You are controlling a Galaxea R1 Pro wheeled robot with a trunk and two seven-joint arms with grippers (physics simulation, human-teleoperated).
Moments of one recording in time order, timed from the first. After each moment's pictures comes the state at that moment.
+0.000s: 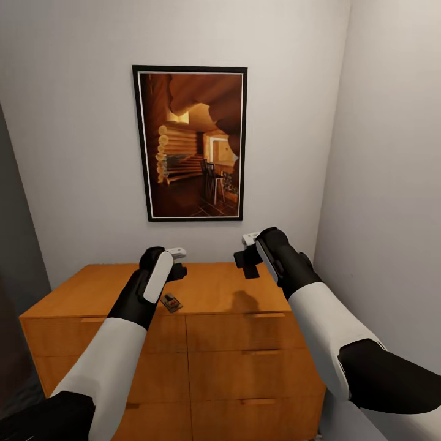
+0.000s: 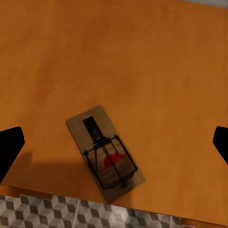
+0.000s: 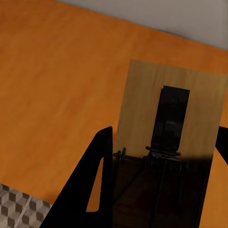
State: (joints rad) left arm -0.90 -0.17 -0.07 -1.04 0.53 1.03 0.75; right arm -1.11 0.16 0.19 -0.78 0.10 1.04 0.24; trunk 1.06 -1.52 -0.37
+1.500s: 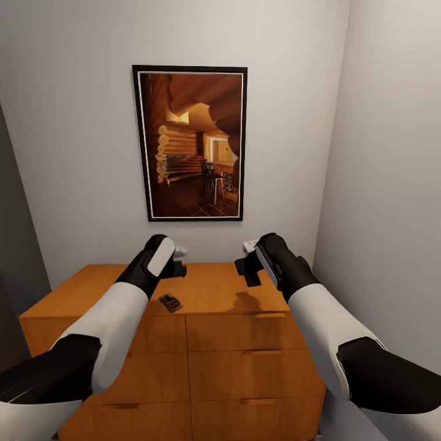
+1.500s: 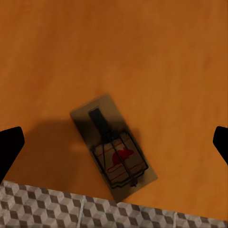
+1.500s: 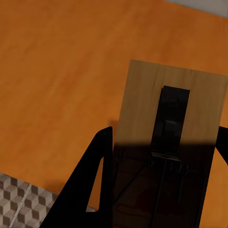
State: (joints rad) left arm -1.12 -0.15 -0.06 -0.64 0.60 1.03 0.75; right arm -1.11 0.16 0.19 -0.70 0.11 1.04 0.24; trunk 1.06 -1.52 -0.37
